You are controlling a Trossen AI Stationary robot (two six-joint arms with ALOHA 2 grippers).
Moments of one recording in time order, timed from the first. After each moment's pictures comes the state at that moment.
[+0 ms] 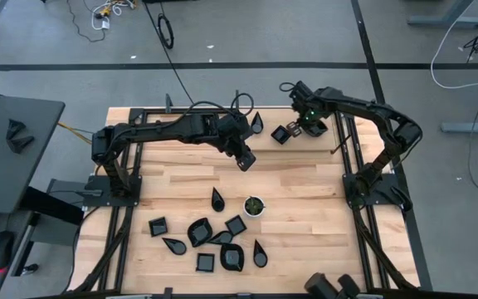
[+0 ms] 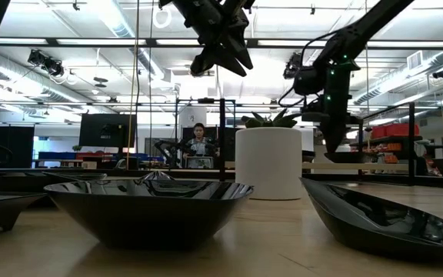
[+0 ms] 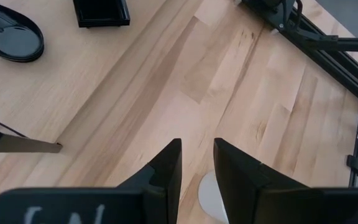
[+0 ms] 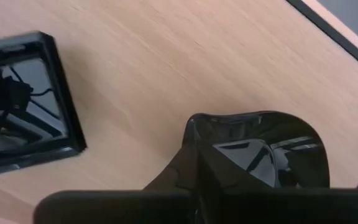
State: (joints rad) left arm 0.18 1.79 1.64 -0.68 0.08 -0.46; right arm -0.81 1.64 1.13 -0.87 0.09 0.14
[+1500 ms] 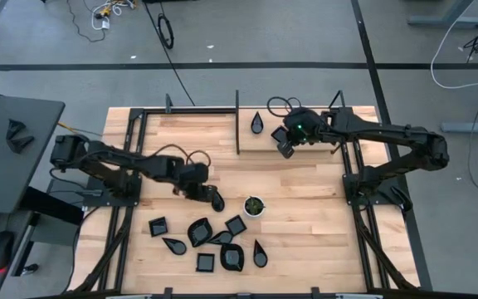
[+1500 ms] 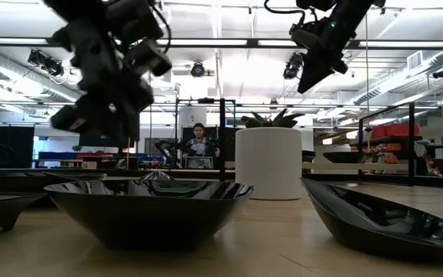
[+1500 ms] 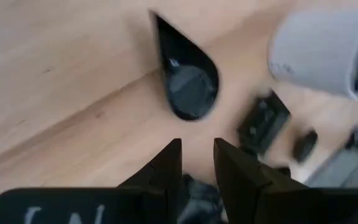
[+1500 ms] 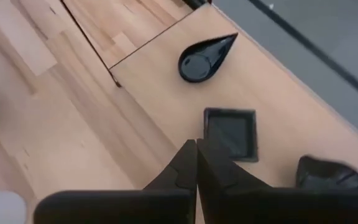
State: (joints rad) left arm -0.03 1.43 0.75 -0.33 0.20 -1.28; right arm -0.30 1.29 1.13 -0.77 0.26 0.31
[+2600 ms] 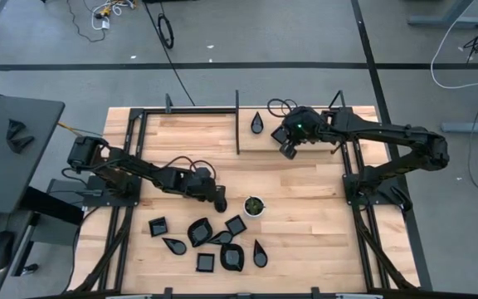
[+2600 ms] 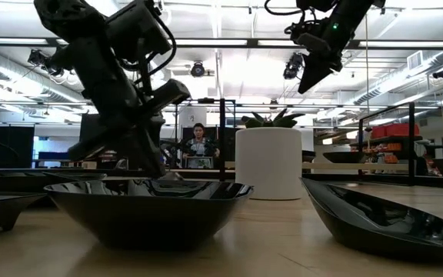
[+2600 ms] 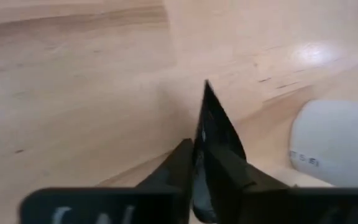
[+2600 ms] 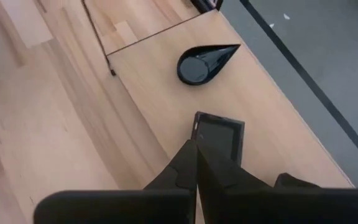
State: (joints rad) left arm -0.13 1.61 0.71 -0.06 -0.15 -1.45; right arm -0.31 1.29 1.13 -0.77 0.27 0.12
